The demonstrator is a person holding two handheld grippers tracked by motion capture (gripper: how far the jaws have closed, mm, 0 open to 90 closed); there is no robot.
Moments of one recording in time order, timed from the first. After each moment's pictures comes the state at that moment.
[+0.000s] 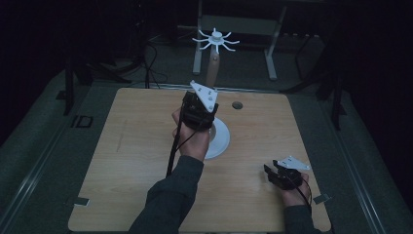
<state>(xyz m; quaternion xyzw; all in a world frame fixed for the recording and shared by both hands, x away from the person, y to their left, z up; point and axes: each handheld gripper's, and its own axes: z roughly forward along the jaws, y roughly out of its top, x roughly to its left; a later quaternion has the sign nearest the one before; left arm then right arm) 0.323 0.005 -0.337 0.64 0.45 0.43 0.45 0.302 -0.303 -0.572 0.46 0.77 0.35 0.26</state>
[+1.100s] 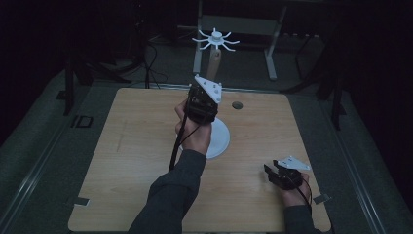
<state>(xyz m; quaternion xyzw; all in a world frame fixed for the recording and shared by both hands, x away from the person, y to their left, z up) 0.339 -0.004 -0.334 0.64 0.47 0.45 0.41 0.301 -0.303 -0.571 0.46 0.77 0.36 0.26</state>
